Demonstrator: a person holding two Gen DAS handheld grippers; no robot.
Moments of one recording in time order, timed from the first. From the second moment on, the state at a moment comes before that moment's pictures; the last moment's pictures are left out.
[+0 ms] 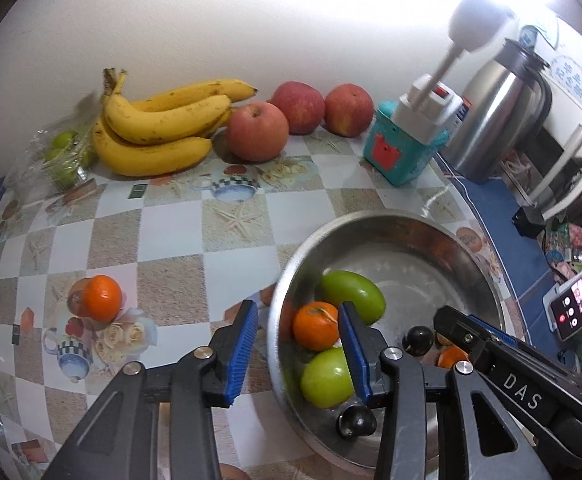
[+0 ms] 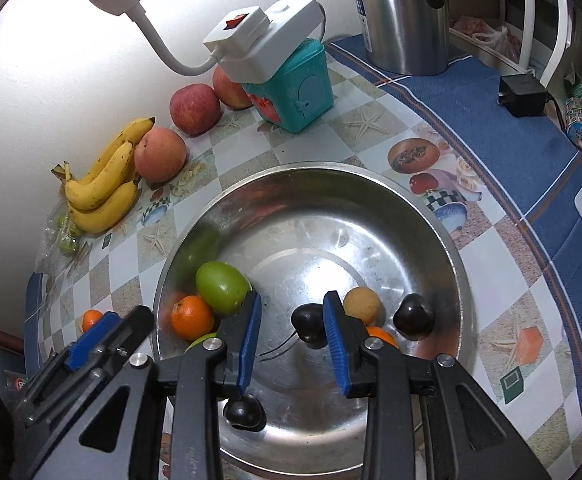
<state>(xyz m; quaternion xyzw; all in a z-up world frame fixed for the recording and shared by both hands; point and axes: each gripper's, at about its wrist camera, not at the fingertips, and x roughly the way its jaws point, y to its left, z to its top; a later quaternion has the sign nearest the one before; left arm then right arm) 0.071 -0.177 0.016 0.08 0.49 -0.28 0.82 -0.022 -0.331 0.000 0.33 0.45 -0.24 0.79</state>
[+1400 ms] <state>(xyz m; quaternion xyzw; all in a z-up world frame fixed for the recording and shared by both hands) 0.123 -0.024 0.012 0.11 0.53 0.02 0.84 0.003 -0.281 0.003 0.22 0.48 -0.21 0.82</state>
